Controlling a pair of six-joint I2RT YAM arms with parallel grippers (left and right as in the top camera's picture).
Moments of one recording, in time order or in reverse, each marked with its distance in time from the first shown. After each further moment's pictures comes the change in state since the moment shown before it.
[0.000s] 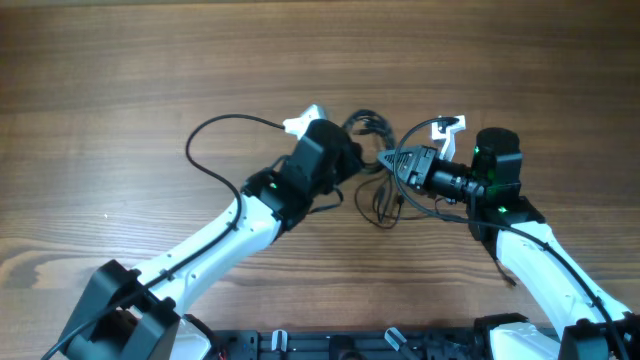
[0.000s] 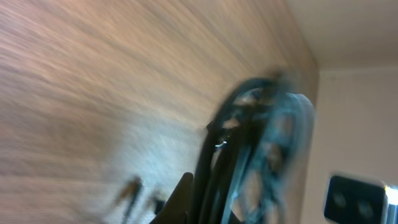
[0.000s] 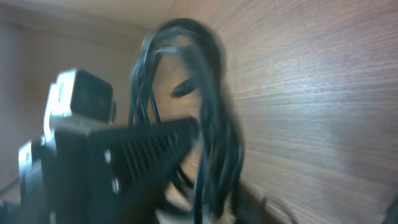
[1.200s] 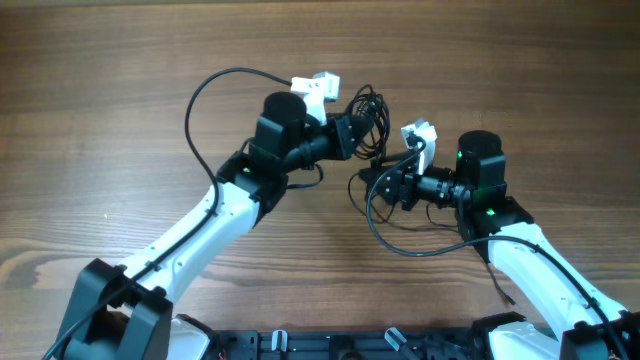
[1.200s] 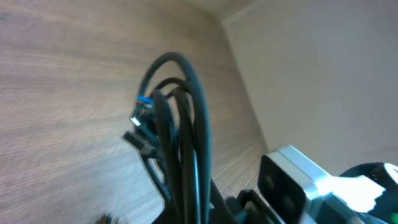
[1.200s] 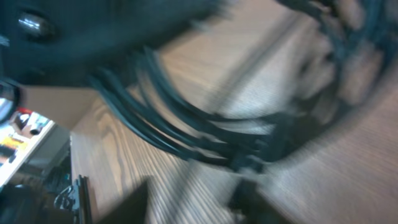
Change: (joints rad) left arm 0.155 0.000 0.000 0.263 0.460 0.409; right arm 0.088 0.000 0.002 -0.019 0.011 -0.609
